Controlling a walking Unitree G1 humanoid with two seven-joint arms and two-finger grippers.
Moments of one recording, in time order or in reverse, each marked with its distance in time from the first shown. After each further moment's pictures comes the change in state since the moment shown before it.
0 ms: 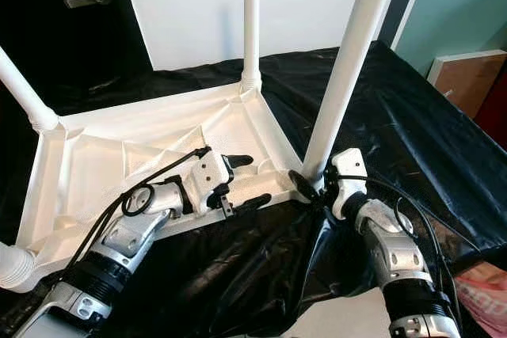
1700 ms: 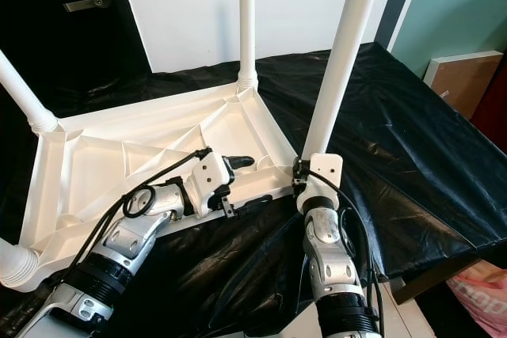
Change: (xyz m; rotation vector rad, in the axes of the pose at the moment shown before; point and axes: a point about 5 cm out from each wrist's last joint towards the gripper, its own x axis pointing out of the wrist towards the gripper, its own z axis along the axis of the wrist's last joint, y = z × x) left arm 0.001 -0.004 -0.002 -0.011 -0.009 -0.002; right arm 0.029 0.049 0.000 0.148 -0.050 -0.693
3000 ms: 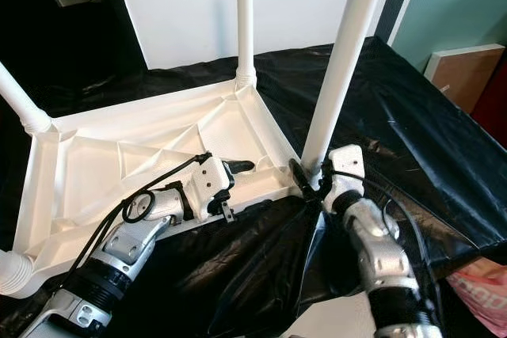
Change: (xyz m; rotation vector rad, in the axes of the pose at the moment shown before) left arm -0.003 -0.009 -0.002 -0.008 0.007 -0.018; right arm 0.016 -0.039 0.025 -0.151 -0.047 0.580
